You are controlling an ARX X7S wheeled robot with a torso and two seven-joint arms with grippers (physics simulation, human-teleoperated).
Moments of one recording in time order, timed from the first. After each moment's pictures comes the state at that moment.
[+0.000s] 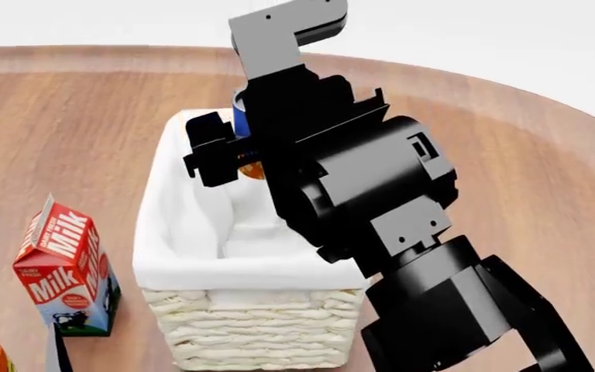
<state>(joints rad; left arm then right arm) 0.06 -0.36 0.35 0.11 -0.17 0.40 -0.52 1.41 0.06 -0.75 0.65 0.82 0.91 0.30</state>
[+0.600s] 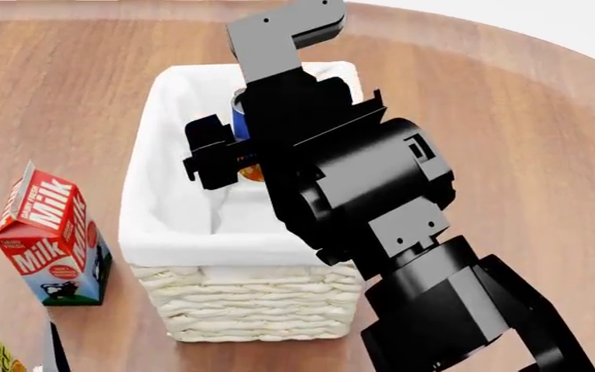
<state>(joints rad) 0.06 -0.36 0.36 0.11 -0.16 0.41 -0.53 1.41 0.06 -0.77 0.66 0.83 0.90 0.30</state>
